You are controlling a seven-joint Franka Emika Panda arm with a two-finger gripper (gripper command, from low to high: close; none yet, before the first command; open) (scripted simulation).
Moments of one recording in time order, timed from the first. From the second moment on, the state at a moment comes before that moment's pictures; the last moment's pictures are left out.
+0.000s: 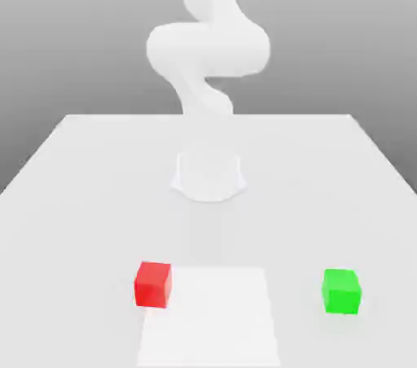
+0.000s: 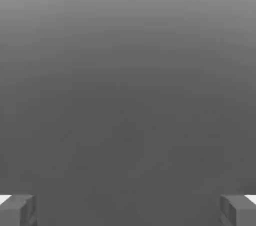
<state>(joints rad) -0.07 -0.74 0.05 -2.34 -0.02 2.34 0.92</state>
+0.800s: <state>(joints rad) -0.52 -0.12 0.30 -2.69 -0.15 2.69 2.07</state>
